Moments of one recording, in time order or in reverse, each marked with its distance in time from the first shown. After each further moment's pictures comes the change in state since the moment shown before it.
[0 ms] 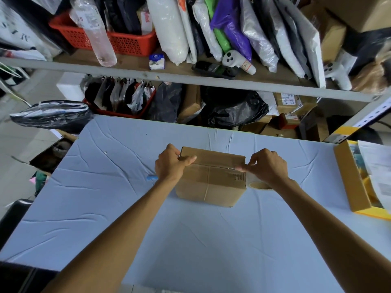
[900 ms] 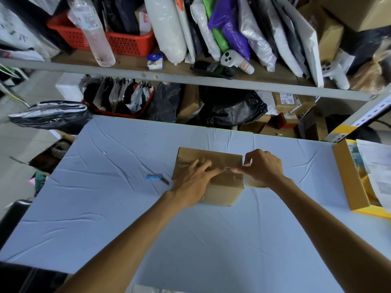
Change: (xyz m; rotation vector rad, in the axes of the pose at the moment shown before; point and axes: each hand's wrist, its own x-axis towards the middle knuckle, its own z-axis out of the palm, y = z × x) left_hand -0.057 0.027 0.007 0.581 -0.461 0.721; right_hand 0.001 0.001 0.004 -0.066 -0.071 -0.072
